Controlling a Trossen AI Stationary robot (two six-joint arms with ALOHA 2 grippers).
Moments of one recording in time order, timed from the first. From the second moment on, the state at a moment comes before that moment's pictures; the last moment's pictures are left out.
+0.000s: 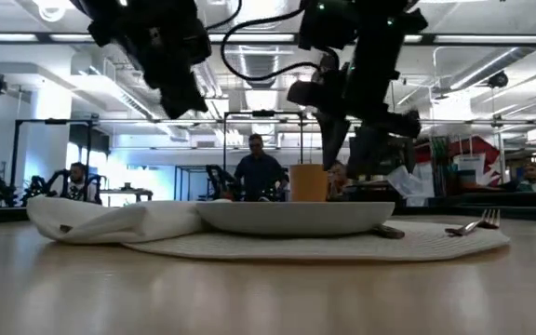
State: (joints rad) left arm 0.26 1.26 0.91 -0.38 0.29 -0.03; right arm -0.05 1.72 1.24 -0.76 0.24 1.08
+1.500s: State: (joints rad) left arm 0.27 1.26 0.90 -0.46 0.08 0.02; right arm -0.10 1.94 1.29 -0.90 0.07 1.30
